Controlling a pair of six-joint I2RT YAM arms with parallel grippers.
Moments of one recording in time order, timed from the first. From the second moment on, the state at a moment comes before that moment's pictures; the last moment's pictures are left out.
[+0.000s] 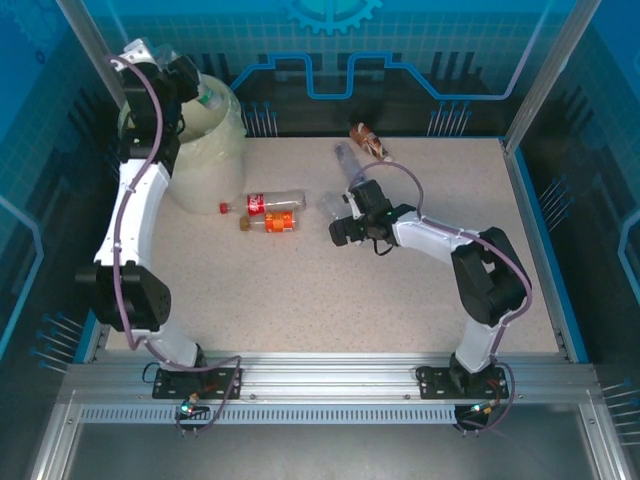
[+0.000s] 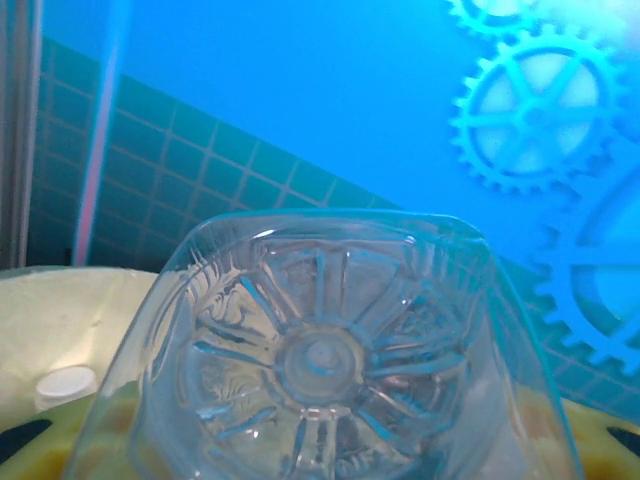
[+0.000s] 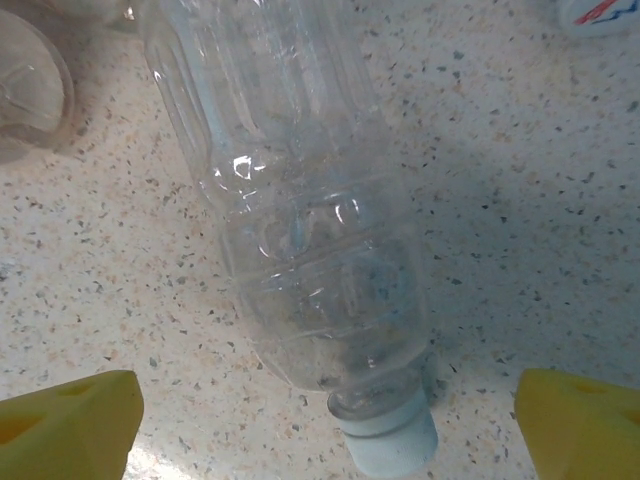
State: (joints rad) left arm 0.09 1.69 1.81 -0.17 -0.13 -0.48; right arm 0.54 1.82 1.20 -0.34 0.03 0.18
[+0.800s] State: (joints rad) left arm 0.19 1.80 1.92 -0.36 -0.07 -0.84; right arm 0.53 2.01 1.31 -0.39 0.03 0.16
